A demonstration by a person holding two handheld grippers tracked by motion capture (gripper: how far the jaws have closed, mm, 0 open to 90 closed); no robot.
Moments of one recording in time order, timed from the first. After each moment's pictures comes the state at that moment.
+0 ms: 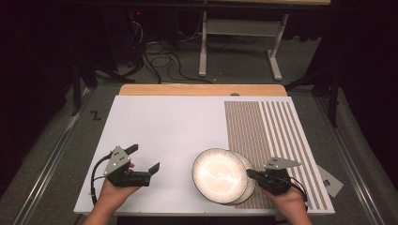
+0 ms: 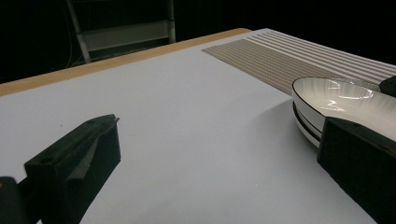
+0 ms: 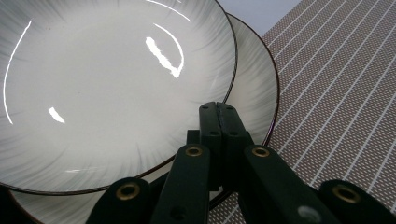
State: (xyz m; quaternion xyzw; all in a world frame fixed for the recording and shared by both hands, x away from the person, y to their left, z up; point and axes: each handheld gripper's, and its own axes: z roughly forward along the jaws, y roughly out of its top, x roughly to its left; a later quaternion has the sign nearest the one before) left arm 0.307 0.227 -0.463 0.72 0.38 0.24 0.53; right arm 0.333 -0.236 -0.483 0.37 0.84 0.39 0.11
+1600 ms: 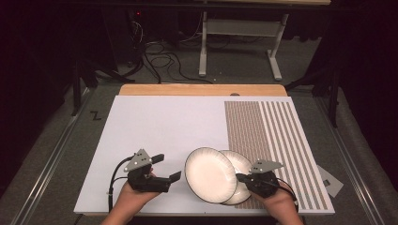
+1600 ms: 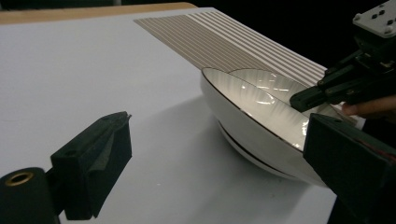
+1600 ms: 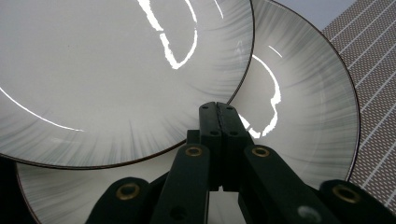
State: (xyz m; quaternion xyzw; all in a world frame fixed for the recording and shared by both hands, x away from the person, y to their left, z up) left arm 0.306 0.169 -0.460 0.74 0.38 0.09 0.54; right arm 0.329 -0.203 -0.488 0.32 0.87 0.37 0.11
